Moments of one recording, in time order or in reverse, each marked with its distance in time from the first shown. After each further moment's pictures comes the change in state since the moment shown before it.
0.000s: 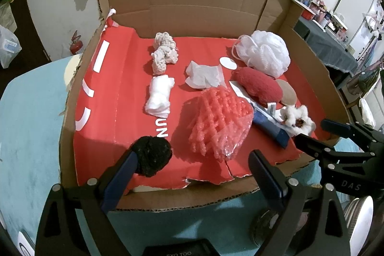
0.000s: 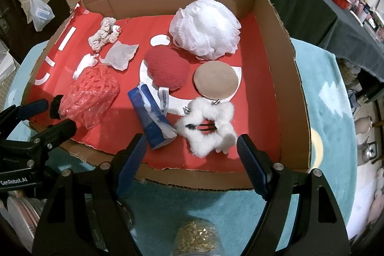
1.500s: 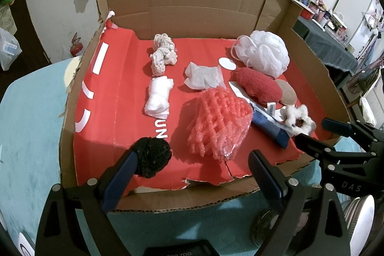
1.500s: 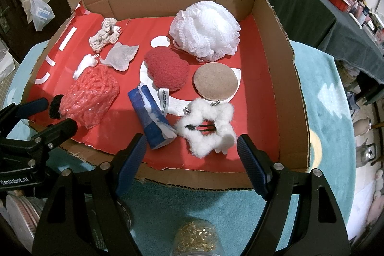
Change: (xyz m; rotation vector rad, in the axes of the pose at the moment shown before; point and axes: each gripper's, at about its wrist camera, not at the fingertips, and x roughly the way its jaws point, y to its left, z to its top) left arm -0.001 -0.001 0.001 0.010 -0.004 0.008; right arm -0.001 0.000 0.000 -0.007 -0.009 -0.007
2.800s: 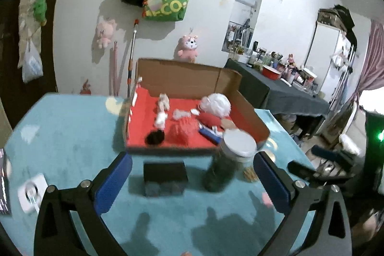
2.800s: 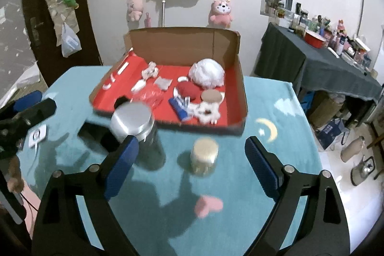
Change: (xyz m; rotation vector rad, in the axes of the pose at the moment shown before) left arm -0.191 -0.013 -0.141 -0.057 -0.458 -0.087; right arm -0.168 0.018 -0.128 -0.045 -0.371 0.009
